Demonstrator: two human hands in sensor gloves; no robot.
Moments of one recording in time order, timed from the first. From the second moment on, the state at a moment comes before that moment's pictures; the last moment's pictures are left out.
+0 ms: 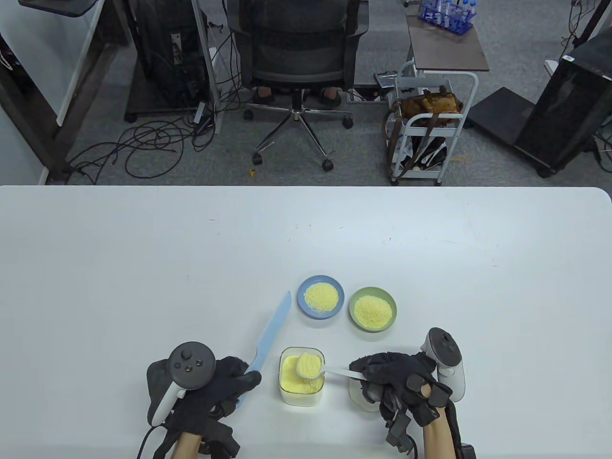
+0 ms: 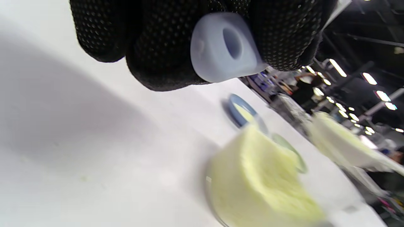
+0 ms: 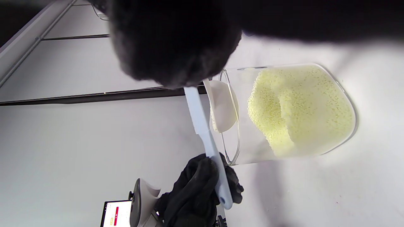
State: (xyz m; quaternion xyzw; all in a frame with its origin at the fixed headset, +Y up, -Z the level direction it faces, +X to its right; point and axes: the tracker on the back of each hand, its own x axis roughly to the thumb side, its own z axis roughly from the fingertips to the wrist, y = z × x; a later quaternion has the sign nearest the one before) left_hand -0.220 -0.722 -0.217 -0.12 0.04 0.29 0.95; right_hand 0.162 -0.759 -0.249 0.15 0.24 0.64 0.71
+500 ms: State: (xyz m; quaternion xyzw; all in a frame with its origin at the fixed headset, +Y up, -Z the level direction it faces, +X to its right) left_hand -0.249 -0.768 -0.235 -0.21 0.16 0.23 0.94; right_hand 0.160 -0.758 -0.249 0.16 0.24 0.64 0.71
